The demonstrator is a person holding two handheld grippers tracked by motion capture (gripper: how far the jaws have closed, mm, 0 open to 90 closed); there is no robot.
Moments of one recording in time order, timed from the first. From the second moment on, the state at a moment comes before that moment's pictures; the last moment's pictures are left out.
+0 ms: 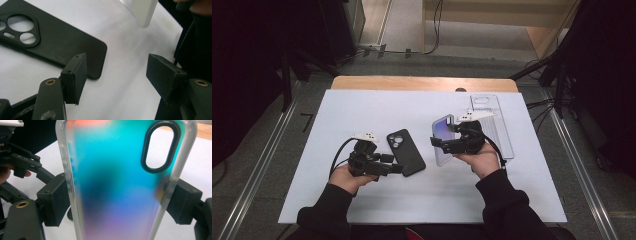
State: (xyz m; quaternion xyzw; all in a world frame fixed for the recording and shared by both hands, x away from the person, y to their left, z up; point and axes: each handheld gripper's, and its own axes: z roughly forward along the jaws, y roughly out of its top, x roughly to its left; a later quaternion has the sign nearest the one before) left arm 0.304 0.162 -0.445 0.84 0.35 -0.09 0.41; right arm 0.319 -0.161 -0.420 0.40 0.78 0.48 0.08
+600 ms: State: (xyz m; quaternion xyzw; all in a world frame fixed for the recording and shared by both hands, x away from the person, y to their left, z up) left arm 0.291 0.187 -0.454 0.85 0.36 -0.07 0.39; right arm 0.318 -0.175 -0.402 0.40 0.78 0.48 0.09
